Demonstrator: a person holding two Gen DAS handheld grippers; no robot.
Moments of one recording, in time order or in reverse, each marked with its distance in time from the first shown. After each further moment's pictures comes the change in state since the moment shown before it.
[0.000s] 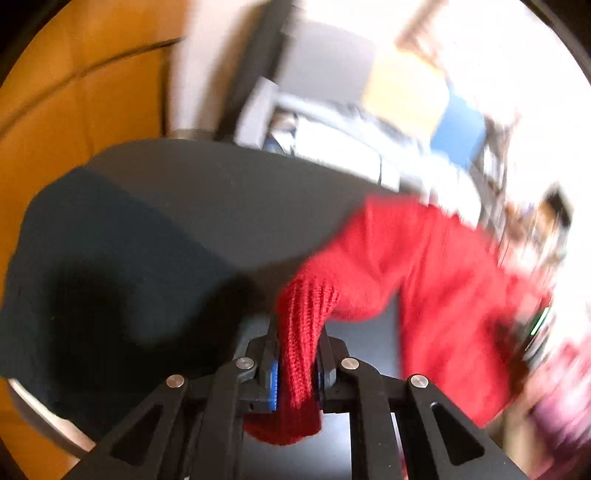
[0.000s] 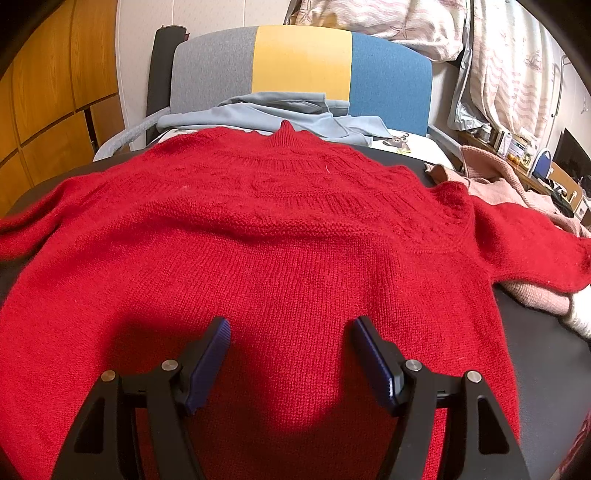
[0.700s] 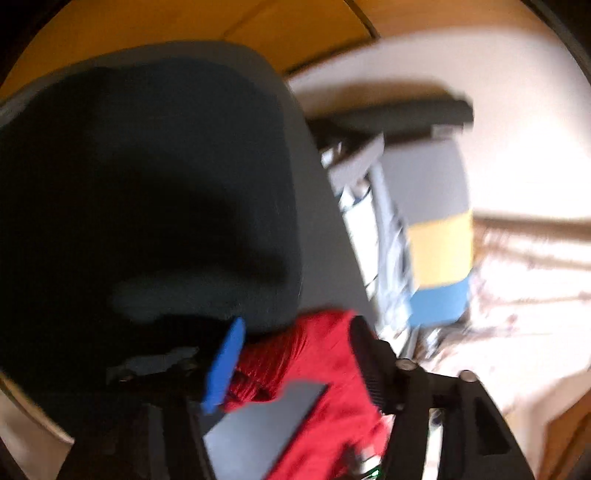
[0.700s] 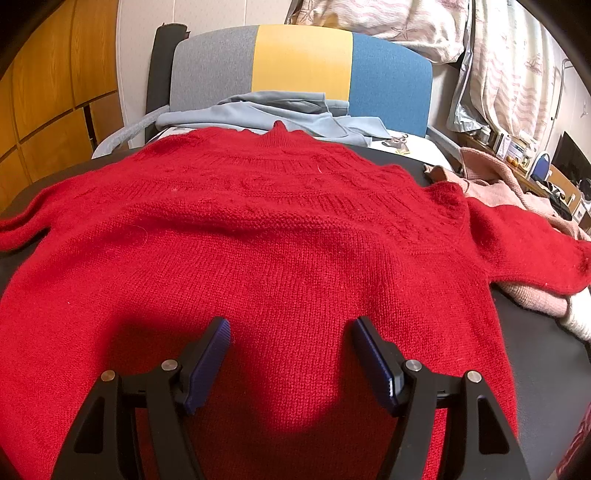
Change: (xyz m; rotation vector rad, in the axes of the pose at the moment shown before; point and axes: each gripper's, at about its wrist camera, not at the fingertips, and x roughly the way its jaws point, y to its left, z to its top) left arm -0.012 0.175 0.012 -0.783 -0.053 -0.215; right arm 0.001 -0.001 0.002 -0.011 0.005 -0.012
